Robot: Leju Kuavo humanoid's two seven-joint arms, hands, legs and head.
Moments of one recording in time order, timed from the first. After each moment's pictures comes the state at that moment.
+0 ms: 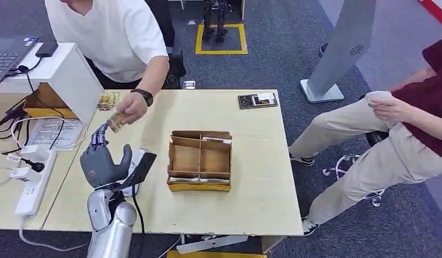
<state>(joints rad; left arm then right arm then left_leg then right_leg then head) -0.23 -0.27 0.25 -1.28 -1.31 0.70 -0.26 -0.10 0.18 -0.99 -0.26 0.83 -0.53 -0.26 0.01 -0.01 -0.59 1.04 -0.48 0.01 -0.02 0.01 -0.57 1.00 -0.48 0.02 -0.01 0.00</state>
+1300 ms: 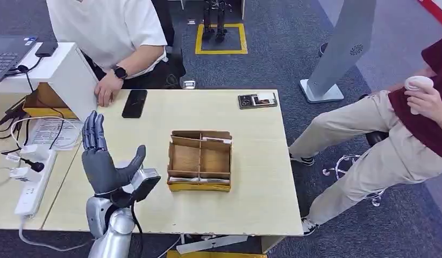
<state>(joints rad) -0.10 -0.27 0.06 -1.49 -1.03 0.70 -0.58 -0.08 0.18 -1.00 -0.26 0.80 -0.54 -0.28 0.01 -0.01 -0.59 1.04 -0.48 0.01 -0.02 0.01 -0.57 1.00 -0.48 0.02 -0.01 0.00</state>
